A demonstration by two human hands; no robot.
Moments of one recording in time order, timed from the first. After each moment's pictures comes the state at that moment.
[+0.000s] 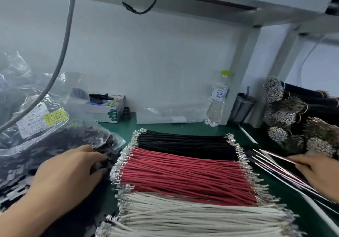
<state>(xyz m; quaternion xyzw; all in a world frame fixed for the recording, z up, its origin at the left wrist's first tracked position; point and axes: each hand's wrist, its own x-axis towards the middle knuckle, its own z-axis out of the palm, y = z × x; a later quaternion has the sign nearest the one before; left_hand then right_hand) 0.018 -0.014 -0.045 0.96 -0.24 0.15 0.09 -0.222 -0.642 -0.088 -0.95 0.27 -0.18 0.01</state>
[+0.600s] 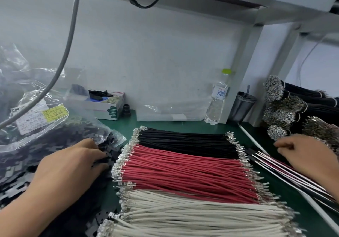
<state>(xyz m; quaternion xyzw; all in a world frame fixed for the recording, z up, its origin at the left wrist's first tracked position) 0.019 -0.016 -0.043 0.95 -0.24 0.16 0.09 -0.182 -0.517 -0.004 -0.92 0.31 -0.23 -0.01</state>
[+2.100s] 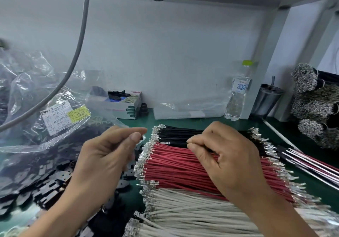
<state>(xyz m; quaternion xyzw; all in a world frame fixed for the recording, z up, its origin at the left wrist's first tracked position) -0.020 -0.036 -0.021 0.67 -0.24 0.05 0.70 -0.107 -0.262 -0.007 -0.89 -0.08 -0.42 0.15</state>
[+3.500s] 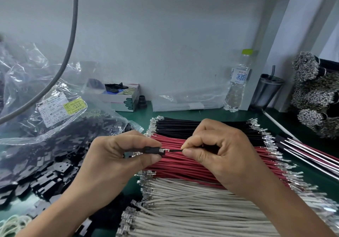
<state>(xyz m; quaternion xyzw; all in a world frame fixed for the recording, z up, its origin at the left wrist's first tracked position) -0.038 -0.044 -0.015 0.70 -0.32 0.01 0.64 -0.117 -0.267 -0.003 -0.89 -0.11 -0.24 0.38</state>
